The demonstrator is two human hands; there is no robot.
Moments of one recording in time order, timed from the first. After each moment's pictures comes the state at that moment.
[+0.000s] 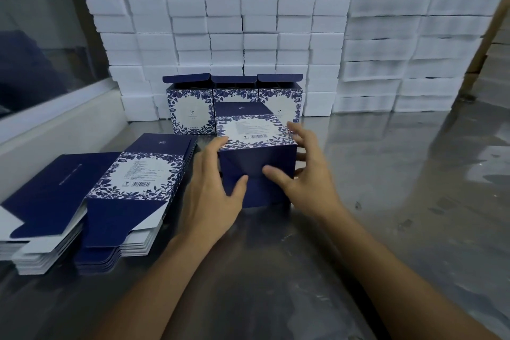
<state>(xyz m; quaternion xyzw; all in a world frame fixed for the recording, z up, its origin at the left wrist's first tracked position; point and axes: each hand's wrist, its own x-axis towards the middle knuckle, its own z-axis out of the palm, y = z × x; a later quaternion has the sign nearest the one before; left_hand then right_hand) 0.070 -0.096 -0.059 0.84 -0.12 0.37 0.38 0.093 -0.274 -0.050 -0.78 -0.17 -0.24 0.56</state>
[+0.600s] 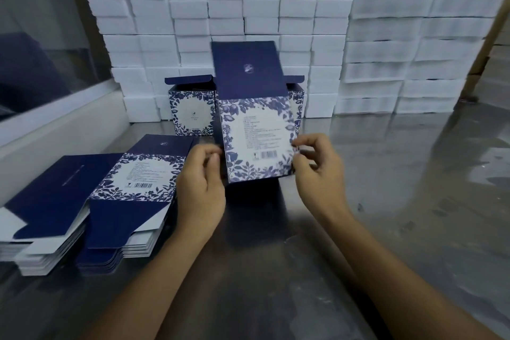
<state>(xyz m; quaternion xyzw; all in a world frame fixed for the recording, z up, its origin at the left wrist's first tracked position) 0.071 -0.089 -0.048 0.77 -0.09 0.39 0.50 0.085 -0.270 -0.039 -0.69 -0.13 -0.27 0.66</state>
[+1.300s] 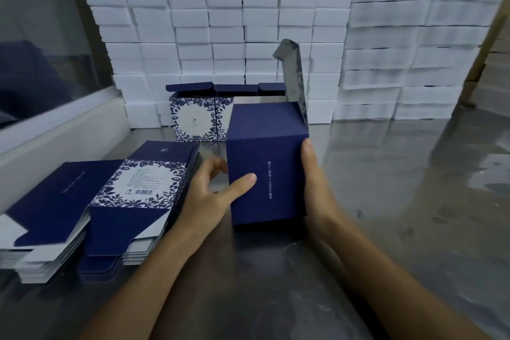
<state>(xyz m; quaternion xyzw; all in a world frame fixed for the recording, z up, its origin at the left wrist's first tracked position) 0.064 -0.087 -0.039 0.73 -0.10 0.13 0.66 0.082 -0.266 -0.035 -0.65 -0.09 -0.04 0.75</state>
